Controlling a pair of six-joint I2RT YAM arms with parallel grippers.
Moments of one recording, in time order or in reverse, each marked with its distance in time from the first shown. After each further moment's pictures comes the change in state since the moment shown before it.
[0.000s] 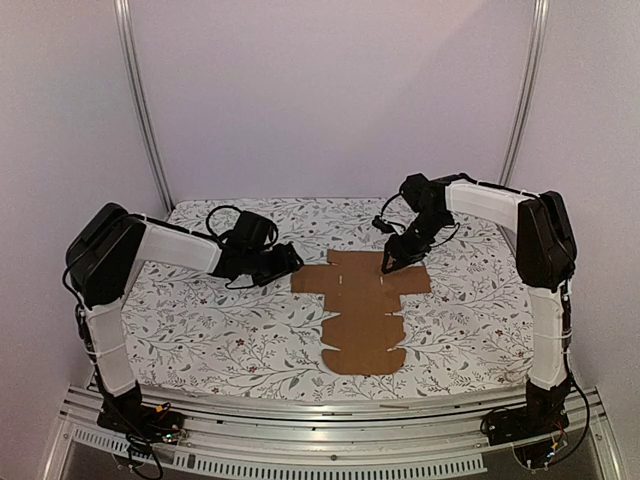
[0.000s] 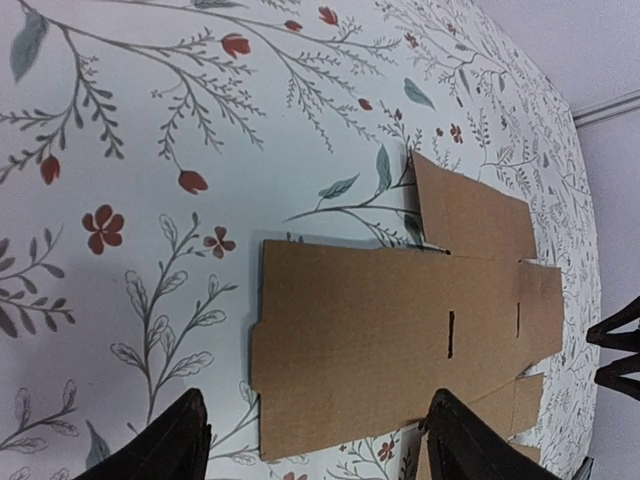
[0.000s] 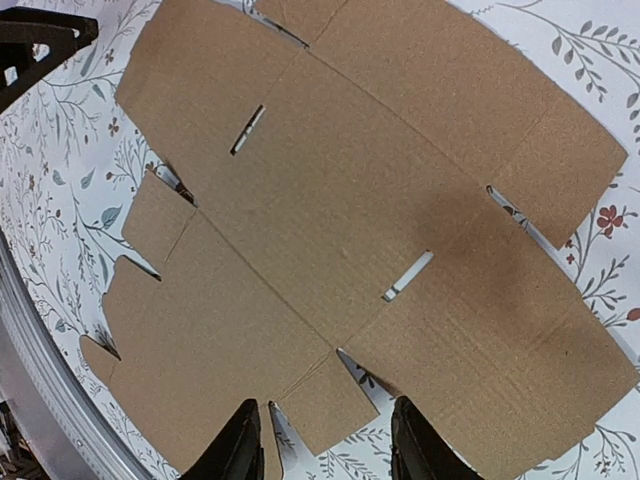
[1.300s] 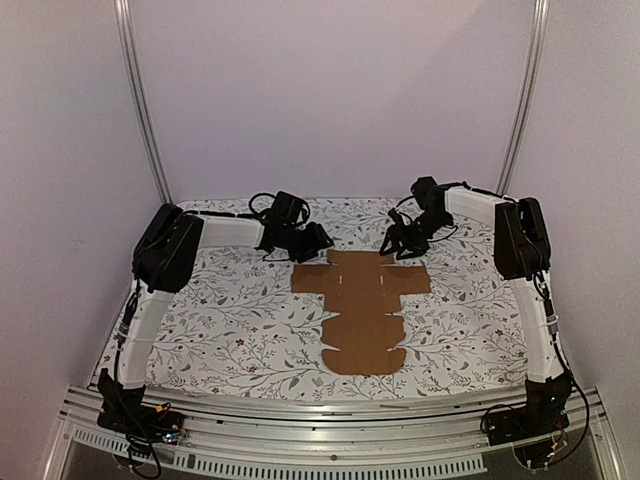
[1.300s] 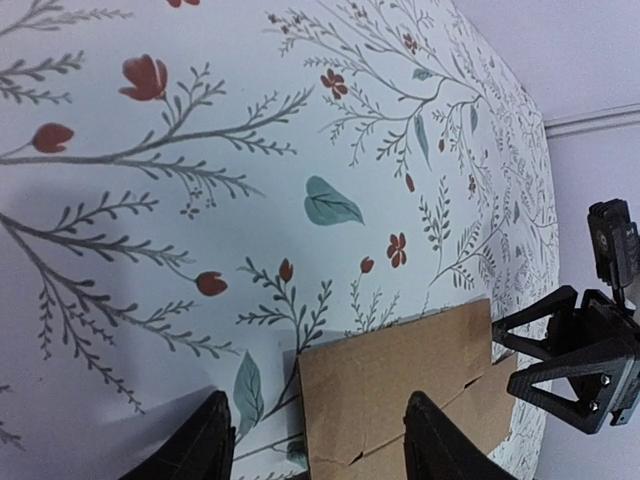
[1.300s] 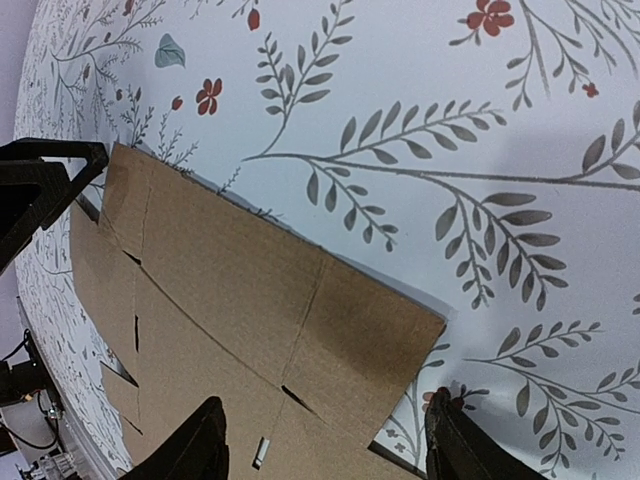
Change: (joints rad) left arm 0.035 0.495 0.698 -0.175 0.188 -0.046; right arm -0.137 0.328 0.288 0.111 -0.106 0.261
